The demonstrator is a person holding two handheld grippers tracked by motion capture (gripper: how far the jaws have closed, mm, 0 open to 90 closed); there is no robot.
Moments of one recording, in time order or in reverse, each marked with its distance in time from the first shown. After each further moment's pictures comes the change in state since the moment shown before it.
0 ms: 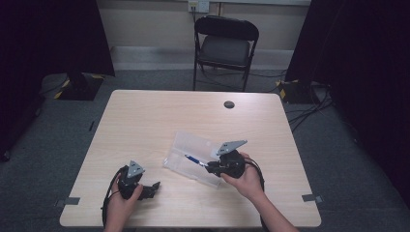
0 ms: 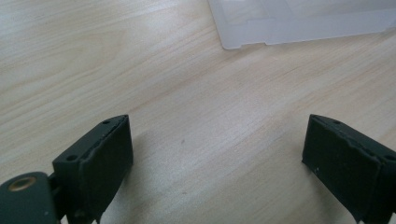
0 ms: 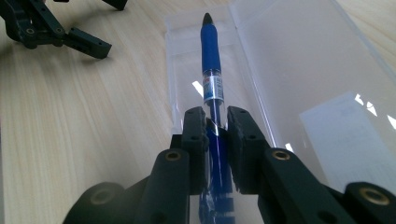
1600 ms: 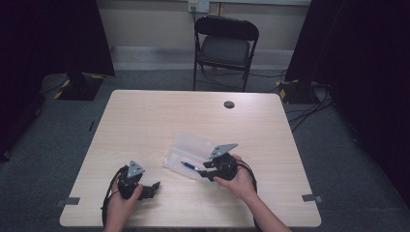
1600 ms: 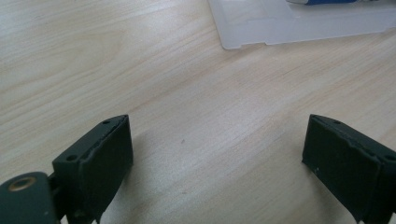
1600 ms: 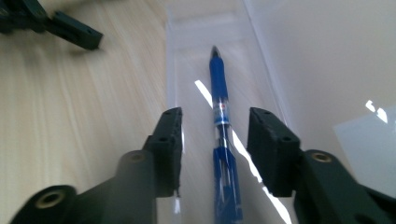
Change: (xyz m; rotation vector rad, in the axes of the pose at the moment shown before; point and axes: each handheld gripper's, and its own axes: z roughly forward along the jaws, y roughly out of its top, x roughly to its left) left arm 0.000 0.000 0.000 0.002 0.000 0.001; right arm 0.000 -0.006 0.031 0.001 0.019 -0.034
